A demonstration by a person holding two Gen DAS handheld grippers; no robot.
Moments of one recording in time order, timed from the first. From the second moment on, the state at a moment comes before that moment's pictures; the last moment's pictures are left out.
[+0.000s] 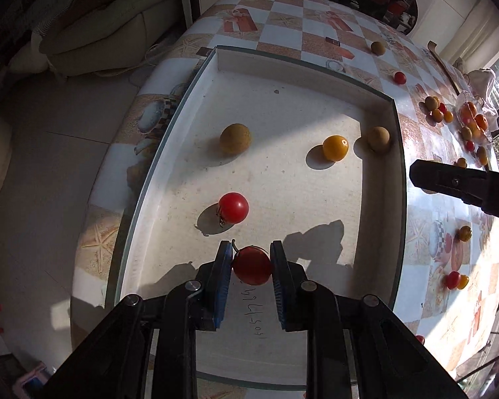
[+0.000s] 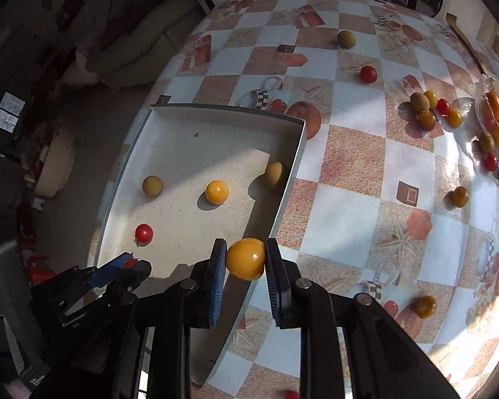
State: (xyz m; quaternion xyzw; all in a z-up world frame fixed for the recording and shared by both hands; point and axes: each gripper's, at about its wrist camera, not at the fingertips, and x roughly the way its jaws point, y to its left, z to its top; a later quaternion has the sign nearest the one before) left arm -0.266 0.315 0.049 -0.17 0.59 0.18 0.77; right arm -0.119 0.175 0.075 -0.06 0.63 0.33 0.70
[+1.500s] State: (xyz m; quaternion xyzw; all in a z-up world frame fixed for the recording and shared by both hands) left arm -0.278 0.322 0.034 -0.12 0.59 0.20 0.77; right arm -0.126 0.252 0.059 -0.07 0.62 0.37 0.69
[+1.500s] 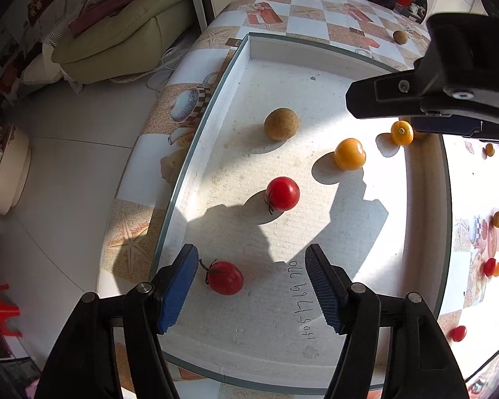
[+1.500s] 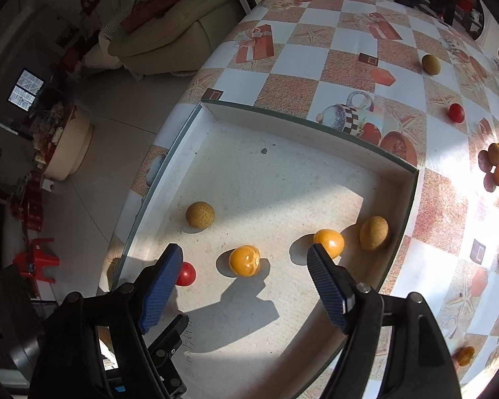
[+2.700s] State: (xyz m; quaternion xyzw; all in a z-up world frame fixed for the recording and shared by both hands) left arm -0.249 0.116 0.064 -0.07 0.62 0.01 0.78; right arm -0.116 -0.018 0.056 -0.05 0.67 0.19 0.72
